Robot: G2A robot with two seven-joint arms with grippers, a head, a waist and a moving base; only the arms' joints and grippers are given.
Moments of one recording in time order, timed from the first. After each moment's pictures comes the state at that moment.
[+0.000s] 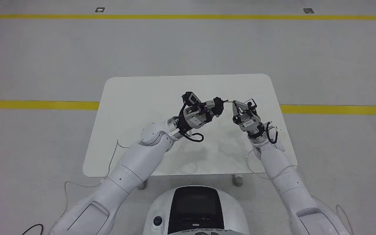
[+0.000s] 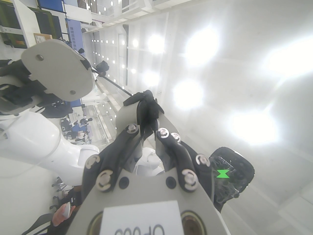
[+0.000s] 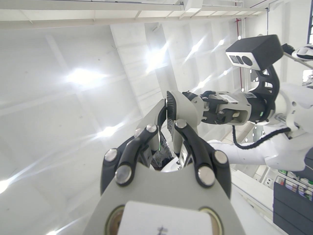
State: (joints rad) left arm 1.03 -1.36 -0.86 -1.23 -1.05 -0.27 -0.92; right arm -1.14 -1.35 1.27 -0.89 1.25 -0.05 1.38
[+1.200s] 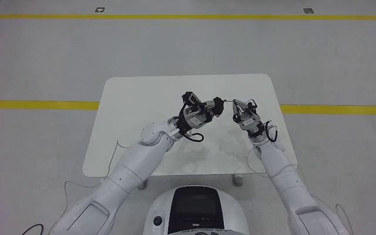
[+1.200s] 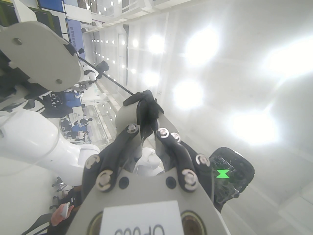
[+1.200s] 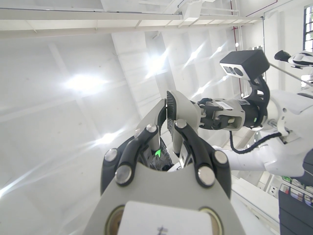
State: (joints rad) left arm 1.03 -1.36 -0.86 -1.23 -1.05 -0.27 -0.92; right arm -1.13 -1.36 1.29 -0.85 1.24 -0.04 1.35
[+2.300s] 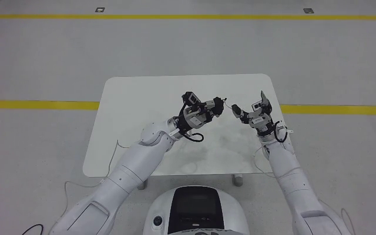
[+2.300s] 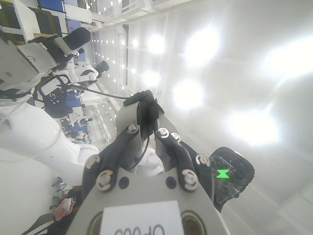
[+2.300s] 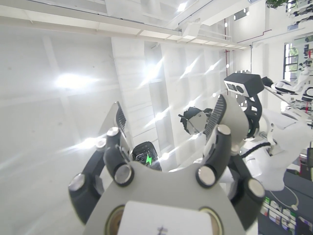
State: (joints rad) left arm 1.03 -1.36 -0.86 -1.23 -1.05 -0.27 -0.92; right arm -1.16 -1.34 1.40 -0.90 1.17 -0.11 1.29
